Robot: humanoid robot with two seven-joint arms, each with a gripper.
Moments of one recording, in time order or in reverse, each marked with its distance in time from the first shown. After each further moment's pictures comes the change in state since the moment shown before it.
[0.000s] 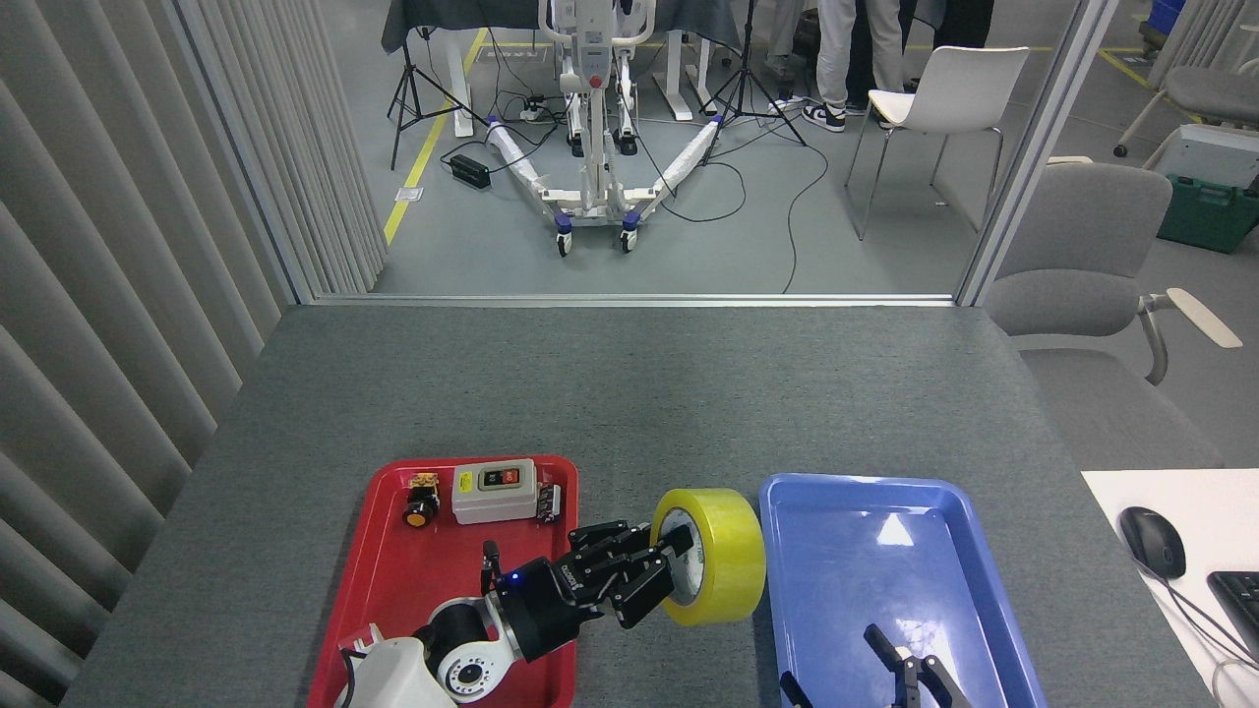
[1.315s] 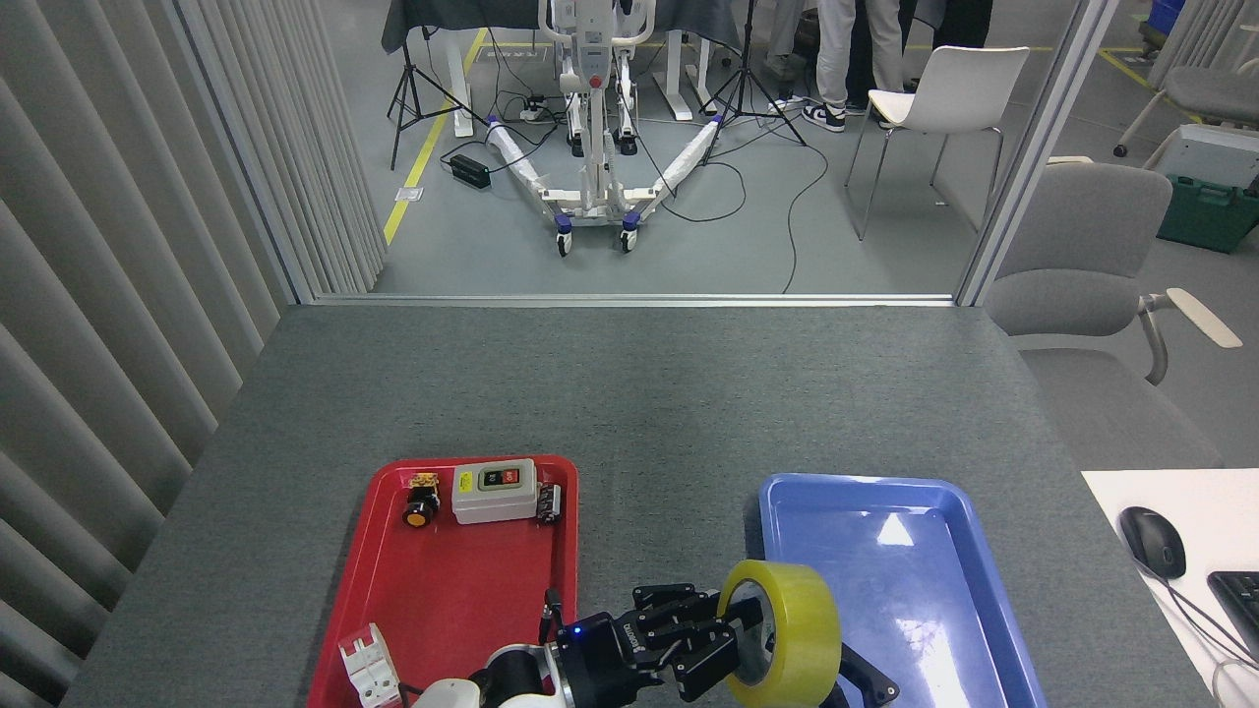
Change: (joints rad) left arm 0.048 -0.042 -0.130 -0.011 0.004 -0.003 -0.005; right arm -0.085 -0.066 0.096 -0.008 -0.009 -0.280 -0.038
